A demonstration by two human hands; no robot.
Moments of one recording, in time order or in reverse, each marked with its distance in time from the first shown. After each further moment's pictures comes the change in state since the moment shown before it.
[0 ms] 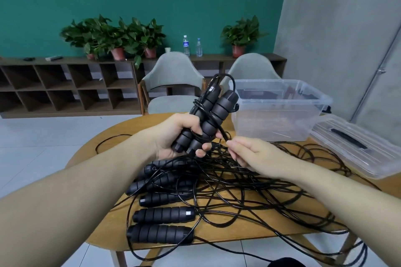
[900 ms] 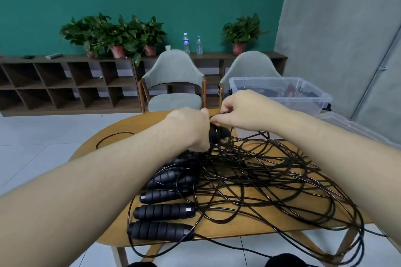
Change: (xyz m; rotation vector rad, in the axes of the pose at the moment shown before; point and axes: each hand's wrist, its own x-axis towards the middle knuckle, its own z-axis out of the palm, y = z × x) left_hand 0.022 0.020 0.048 2.016 0.512 -0.405; right_hand 0.052 -0.062 -0.044 -0.605 0.113 0.021
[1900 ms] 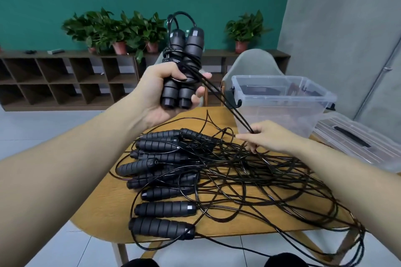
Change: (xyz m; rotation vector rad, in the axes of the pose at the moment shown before) left_hand -0.011 -0.063 -0.016 -2.312 -0.058 0.272; right_hand -0.025 0.074 0.067 0.428 -0.169 0.224
